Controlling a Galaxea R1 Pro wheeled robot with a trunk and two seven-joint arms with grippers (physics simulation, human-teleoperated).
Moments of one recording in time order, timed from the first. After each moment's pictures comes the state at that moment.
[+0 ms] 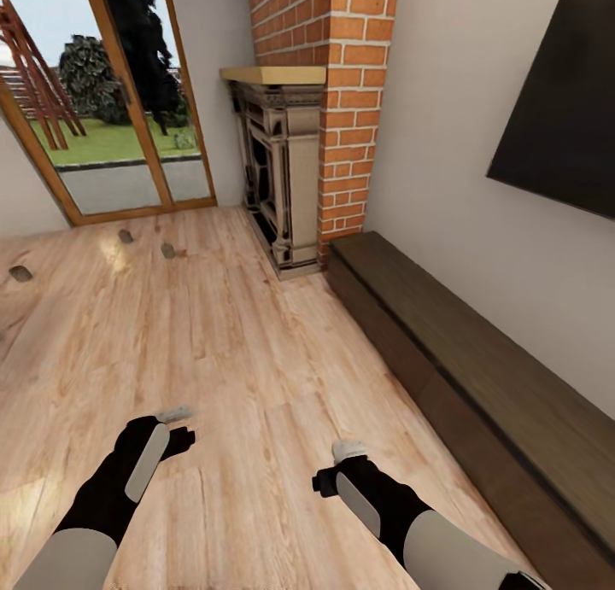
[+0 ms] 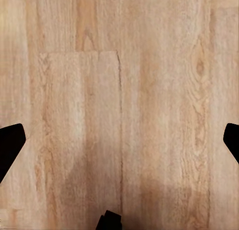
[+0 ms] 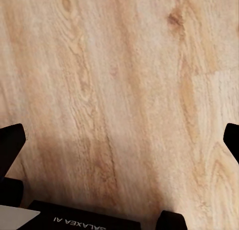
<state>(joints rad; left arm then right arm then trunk) -0.54 0.09 0.03 -1.04 0.44 0.86 0.48 -0.68 0.14 0.69 -0.51 -0.64 0.51 -0.30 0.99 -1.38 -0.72</state>
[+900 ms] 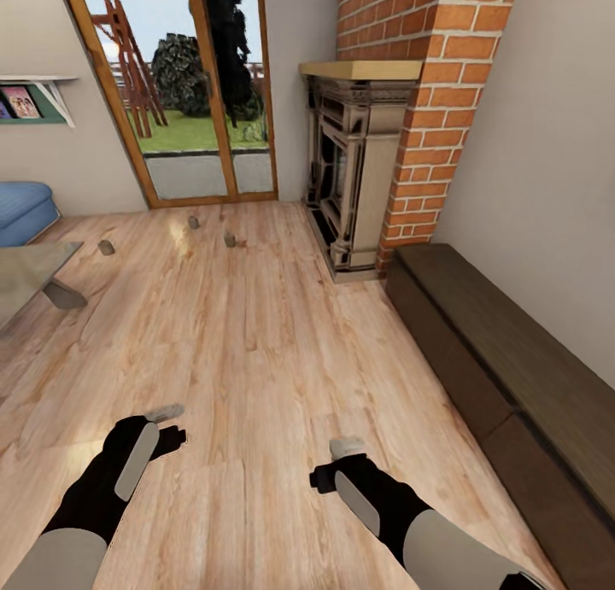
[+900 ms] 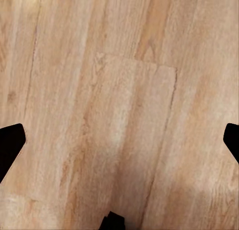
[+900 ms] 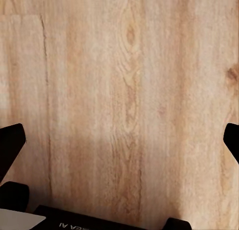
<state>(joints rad) -0.54 0.12 0.06 -1.04 0.45 0.86 0.47 -0.68 0.14 0.69 -0.53 -0.64 0.49 -0.29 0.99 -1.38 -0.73</state>
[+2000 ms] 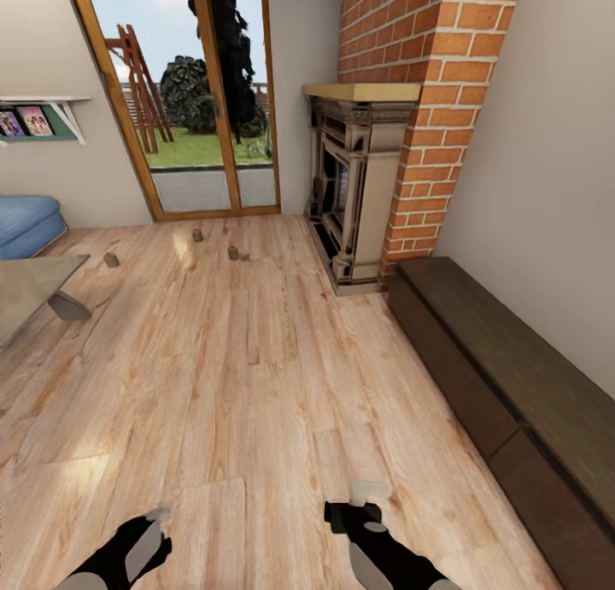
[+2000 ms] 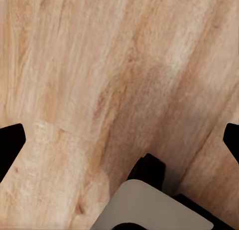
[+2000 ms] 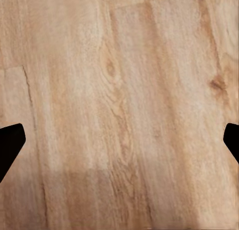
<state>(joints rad) -0.54 0.10 0.04 -0.31 0.44 0.39 0.44 -0.52 0.13 0.68 -0.40 -0.66 0.02 -0.30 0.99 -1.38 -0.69</state>
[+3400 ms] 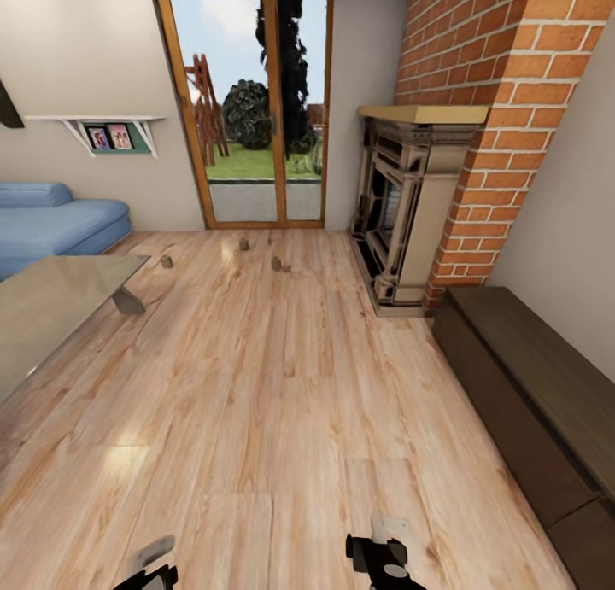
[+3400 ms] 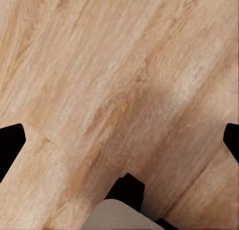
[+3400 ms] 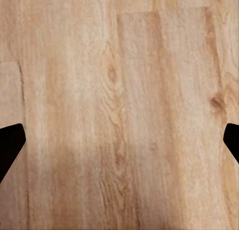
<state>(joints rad) -0.53 0.06 0.03 -0.03 0.44 -0.01 0.31 -0.50 0.14 0.68 -0.18 -0.68 -0.15 -0.28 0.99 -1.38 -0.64</state>
